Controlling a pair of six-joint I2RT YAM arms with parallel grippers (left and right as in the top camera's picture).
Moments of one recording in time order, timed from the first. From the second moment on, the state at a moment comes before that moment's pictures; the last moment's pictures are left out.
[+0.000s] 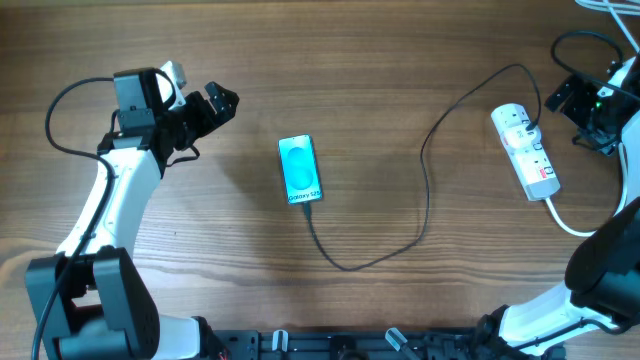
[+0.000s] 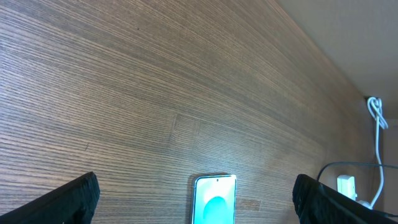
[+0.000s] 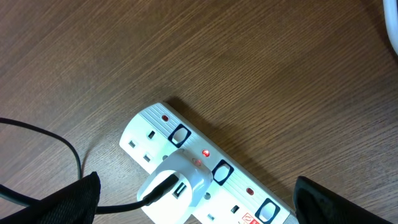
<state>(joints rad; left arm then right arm) 0.11 1.60 1.05 -0.31 0.45 -0.48 -0.47 1.81 1.44 -0.75 -0.17 0.23</state>
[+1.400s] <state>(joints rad) 0.11 1.05 0.31 -0.33 0.43 -0.47 -0.47 1.81 1.44 -0.75 -0.17 0.23</state>
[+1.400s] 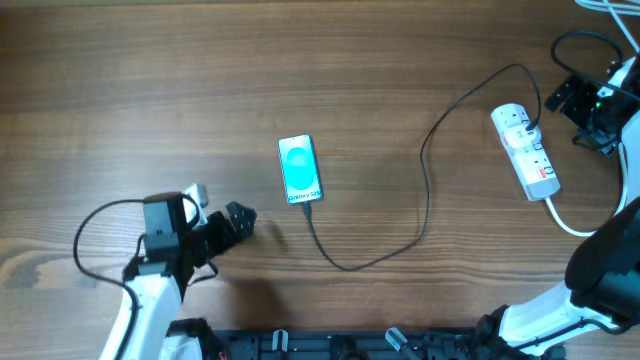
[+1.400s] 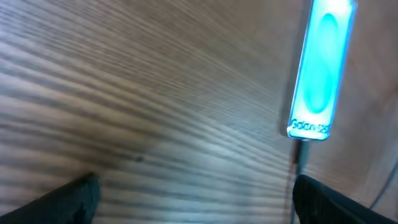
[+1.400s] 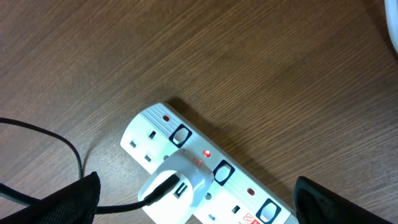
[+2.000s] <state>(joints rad) 0.11 0.90 0.02 0.21 0.38 -0.47 -0.47 1.81 1.44 -0.75 -0.17 0.23</state>
